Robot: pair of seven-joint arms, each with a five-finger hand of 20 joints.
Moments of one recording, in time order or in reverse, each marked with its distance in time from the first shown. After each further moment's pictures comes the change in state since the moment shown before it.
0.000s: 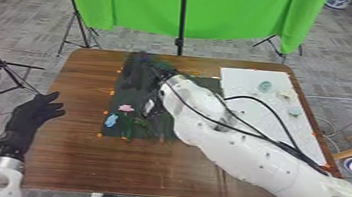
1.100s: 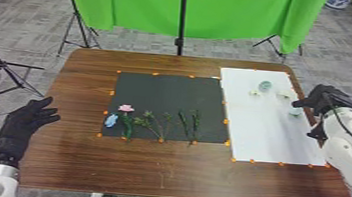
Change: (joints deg) left arm 2.9 -1.7 -1.7 -1.6 0.5 0.8 -0.1; right arm -34.9 35.8 39.2 2.9 -4.2 -0.6 12.0
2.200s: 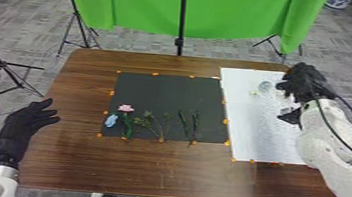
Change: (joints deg) left arm 0.2 -0.3 -0.2 0.1 0.2 0.0 -0.5; right arm 3.0 -4.1 -4.4 -12.0 2.3 14.8 -1.3
